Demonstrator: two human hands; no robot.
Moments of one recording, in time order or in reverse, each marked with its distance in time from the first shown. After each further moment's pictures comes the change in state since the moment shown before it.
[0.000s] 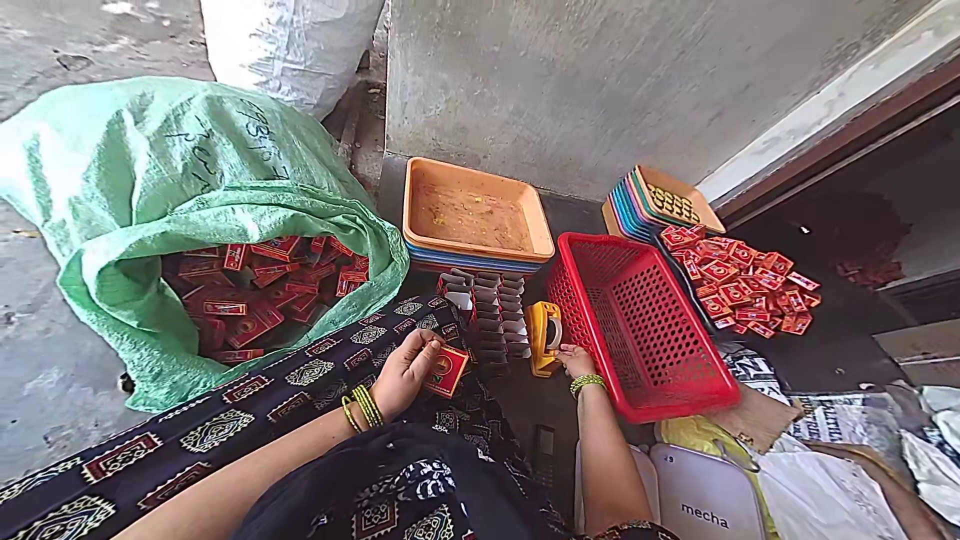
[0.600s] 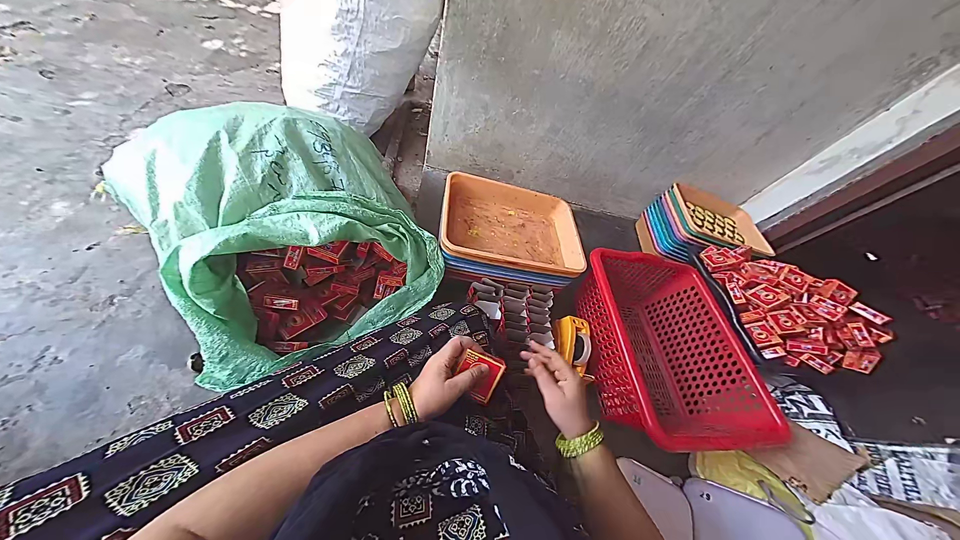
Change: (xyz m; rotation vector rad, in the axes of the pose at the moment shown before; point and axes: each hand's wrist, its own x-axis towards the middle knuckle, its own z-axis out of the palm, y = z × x) left_hand -0.001 0.002 0.000 -0.134 -0.123 0.036; right_hand -0.180 -0.110 0.051 0.290 -0.150 -0.908
